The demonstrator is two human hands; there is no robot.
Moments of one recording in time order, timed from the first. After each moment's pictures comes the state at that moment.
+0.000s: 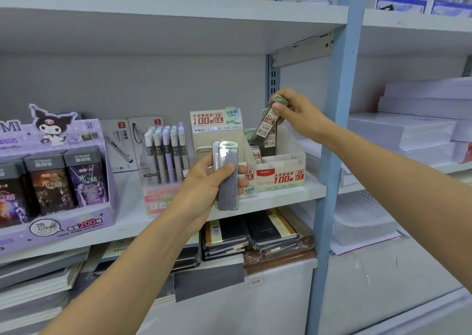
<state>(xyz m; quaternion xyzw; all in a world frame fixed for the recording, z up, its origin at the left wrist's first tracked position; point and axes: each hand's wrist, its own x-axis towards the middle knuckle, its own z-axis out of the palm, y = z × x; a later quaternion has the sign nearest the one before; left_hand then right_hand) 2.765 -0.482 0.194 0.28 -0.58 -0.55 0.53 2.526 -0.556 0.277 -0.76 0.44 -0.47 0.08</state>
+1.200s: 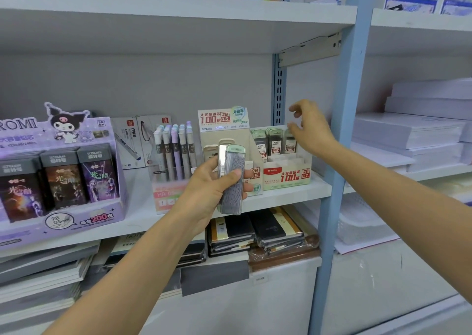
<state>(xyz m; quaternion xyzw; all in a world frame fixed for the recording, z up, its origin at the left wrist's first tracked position) 2.773 -0.476 0.190 0.29 -0.58 -0.56 0.52 2.533 -0.545 0.250 -0.66 0.59 -0.46 -0.08</state>
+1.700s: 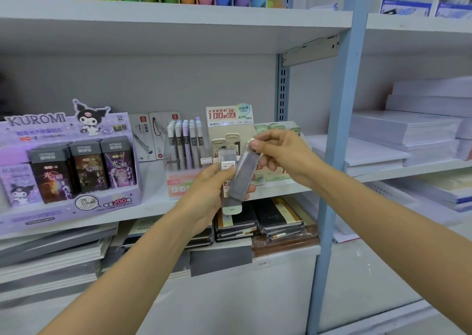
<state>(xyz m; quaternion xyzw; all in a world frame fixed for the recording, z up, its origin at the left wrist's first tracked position) 2.783 -0.444 0.185 0.31 -0.54 -0.60 0.50 2.601 -0.470 0.225 -0.65 0.40 -0.53 0.38</state>
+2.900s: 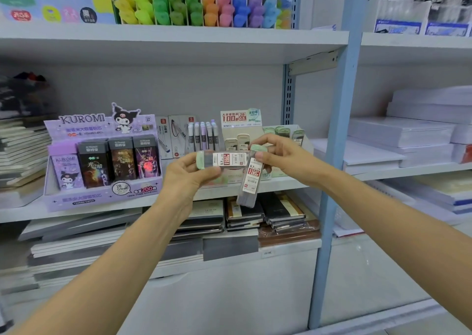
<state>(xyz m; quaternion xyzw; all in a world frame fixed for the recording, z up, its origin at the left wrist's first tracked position) 2.834 -0.400 0.201 0.36 -0.50 -0.49 0.62 2.606 -0.432 0.223 -0.78 0.36 -0.39 0.33</state>
